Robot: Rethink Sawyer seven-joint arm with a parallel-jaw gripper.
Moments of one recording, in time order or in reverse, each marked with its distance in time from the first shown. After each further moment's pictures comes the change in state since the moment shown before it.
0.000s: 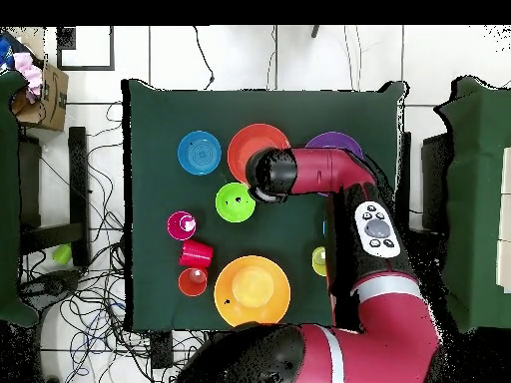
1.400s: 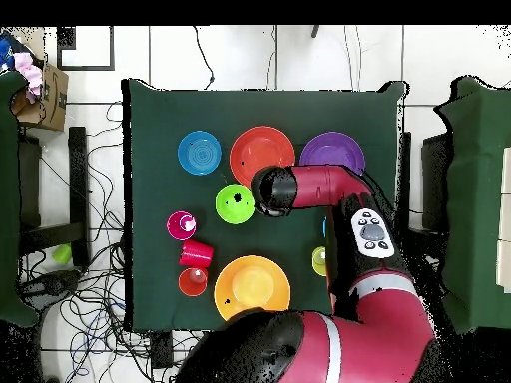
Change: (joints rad) arm 0.003 0.048 -0.044 0.036 -0.043 -0.077 0.000
